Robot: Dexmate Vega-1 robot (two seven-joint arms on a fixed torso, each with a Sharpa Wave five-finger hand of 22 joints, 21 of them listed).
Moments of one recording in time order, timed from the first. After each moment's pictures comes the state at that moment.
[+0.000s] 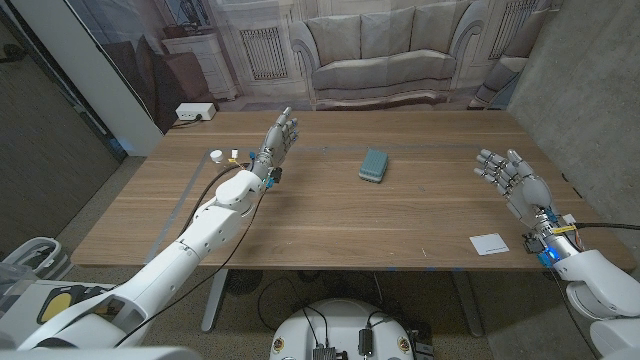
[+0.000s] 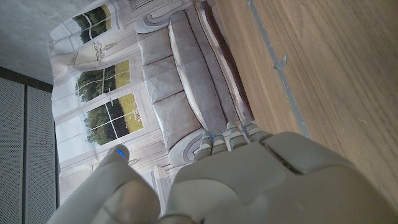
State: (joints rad) left arm 0.83 0.51 0.44 -1.50 -0.61 -0.14 0.04; left_hand 0.23 -0.09 0.26 0.07 0.32 -0.02 0.02 0.20 0.18 -0.03 -0.02 0.20 0.18 -0.09 -0.01 0.18 0.18 -0.12 -0.04 0.20 0.18; right arm -1.69 -0.69 0.20 -1.84 0.62 0.56 0.15; right_hand 0.12 0.00 0.27 -0.10 0.22 0.23 0.02 0.20 0.18 0.26 0.04 0.22 0.18 0.16 0.01 0.20 0.18 0.18 -0.04 0.37 0.17
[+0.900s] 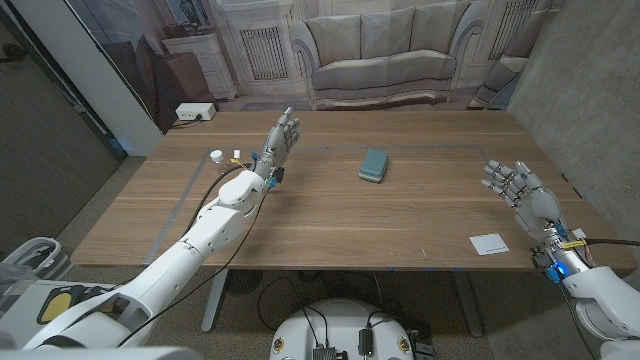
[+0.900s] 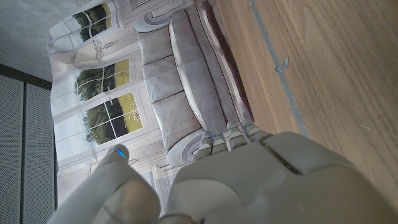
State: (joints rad) left arm 0.82 0.49 0.45 -1.48 -0.61 -0.14 0.04; left_hand 0.23 -0.09 0.26 0.07 0.32 -0.02 0.02 0.20 0.18 -0.03 -0.02 0.20 0.18 -0.09 -0.01 0.18 0.18 -0.12 -0.04 0.20 0.18; right arm -1.77 -0.64 0.24 -1.85 0.60 0.56 0.15; right_hand 0.12 0.00 0.27 -0.10 0.22 0.24 0.01 0.20 0.18 0.27 0.04 0.22 0.18 0.18 0.00 0.20 0.18 0.19 -0.04 0.36 0.17
